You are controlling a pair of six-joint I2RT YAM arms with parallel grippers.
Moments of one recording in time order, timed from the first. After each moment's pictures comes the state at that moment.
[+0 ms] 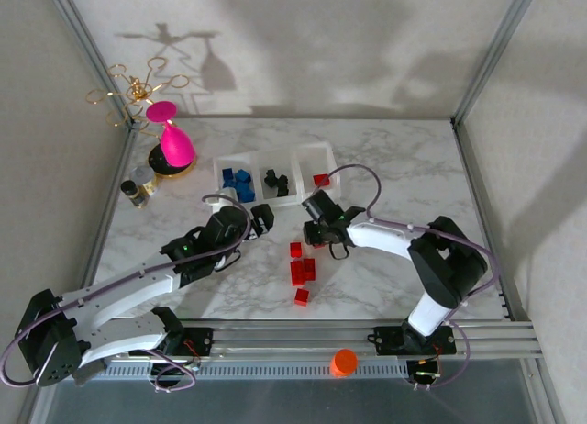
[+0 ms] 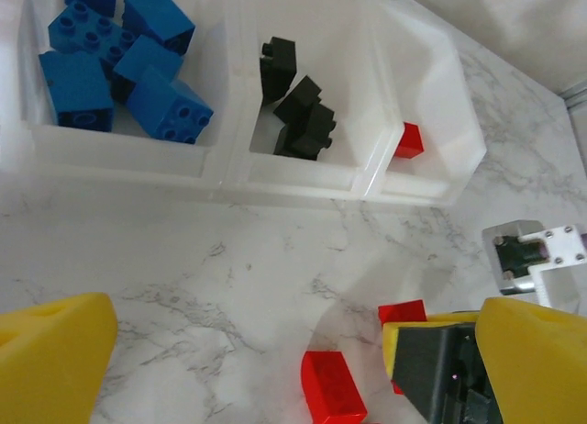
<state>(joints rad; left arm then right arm) -0.79 1.06 0.69 -0.23 -0.41 -0.92 0.77 1.65 0.95 -0.37 0.10 0.49</state>
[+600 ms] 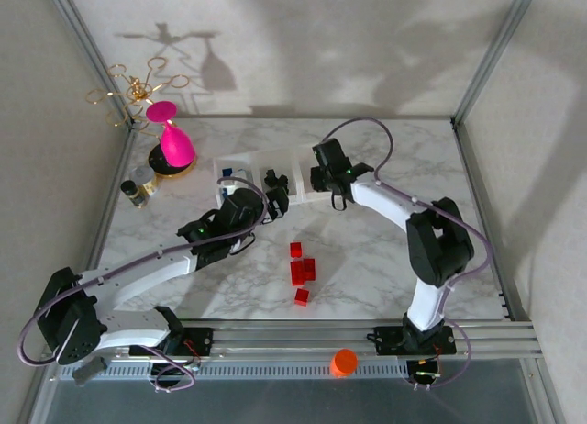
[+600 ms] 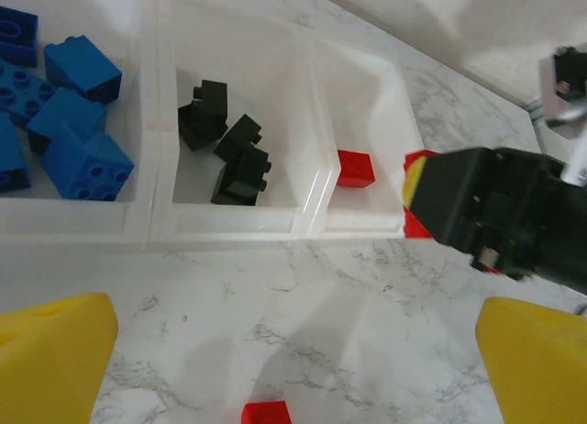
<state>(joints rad) -0.79 1.23 0.85 -0.17 -0.41 -0.87 0.58 1.83 1.35 -0.39 0.20 0.36</state>
